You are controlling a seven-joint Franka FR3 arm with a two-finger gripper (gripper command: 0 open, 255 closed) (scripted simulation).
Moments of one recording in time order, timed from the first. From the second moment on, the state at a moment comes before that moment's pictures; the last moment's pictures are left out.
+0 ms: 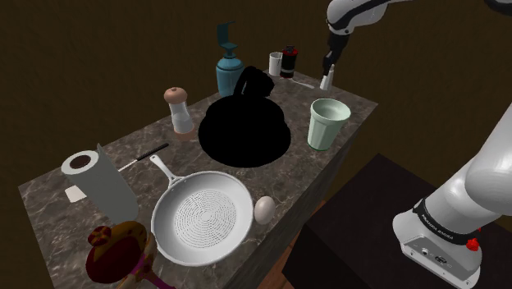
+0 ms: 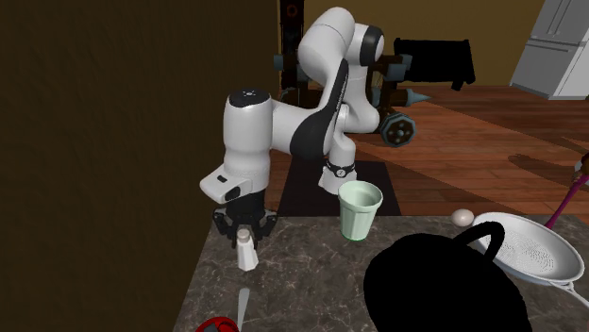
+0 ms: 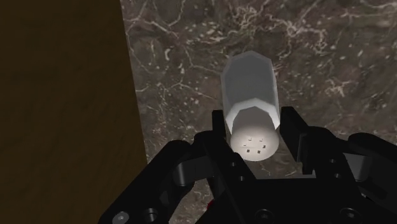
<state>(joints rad) -0.10 0.25 -0.29 -1.85 0.00 2.19 -0.57</state>
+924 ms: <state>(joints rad) -0.09 0.20 -0.29 -1.72 -0.02 2.01 -0.57</state>
